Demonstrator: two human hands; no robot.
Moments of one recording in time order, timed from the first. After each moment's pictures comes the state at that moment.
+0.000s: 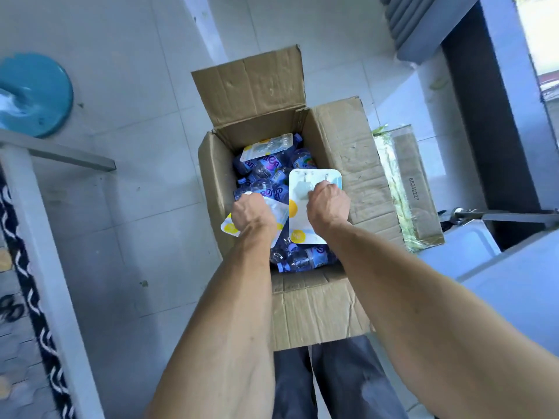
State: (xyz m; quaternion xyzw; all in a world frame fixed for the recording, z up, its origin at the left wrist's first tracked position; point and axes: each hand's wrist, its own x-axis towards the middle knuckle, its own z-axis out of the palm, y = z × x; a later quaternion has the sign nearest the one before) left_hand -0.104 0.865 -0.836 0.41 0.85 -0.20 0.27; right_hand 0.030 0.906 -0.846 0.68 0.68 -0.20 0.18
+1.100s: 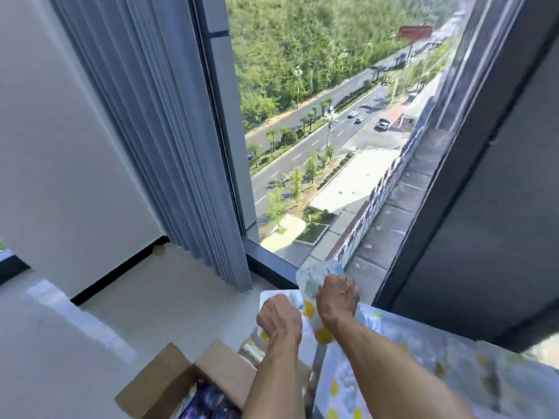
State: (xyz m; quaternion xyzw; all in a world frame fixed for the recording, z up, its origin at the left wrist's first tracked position) left_hand 0.258 0.867 -0.288 0.70 0.68 0.00 0.20; right_hand 0.373 0.847 -0.282 0.91 0.40 -0.07 -0.05
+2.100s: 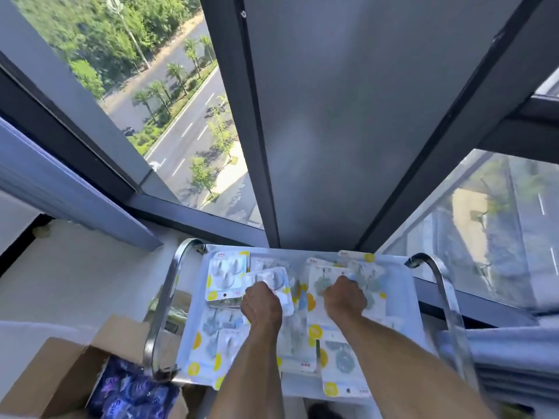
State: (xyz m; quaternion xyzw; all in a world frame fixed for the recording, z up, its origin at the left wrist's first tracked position) left_hand 0.586 0.677 -0.432 0.75 0.61 -0.15 0.19; right_hand 0.714 0.577 -0.433 0.95 0.13 -0.29 -0.01
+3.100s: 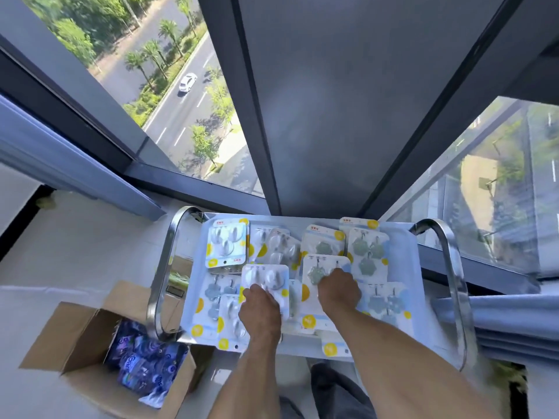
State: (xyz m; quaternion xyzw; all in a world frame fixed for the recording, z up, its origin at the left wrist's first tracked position) left_hand 0.534 0.613 -0.473 0.73 0.64 -0.15 0.19; right_hand 0.675 0.543 -0.467 0.94 0.12 -0.31 -0.02
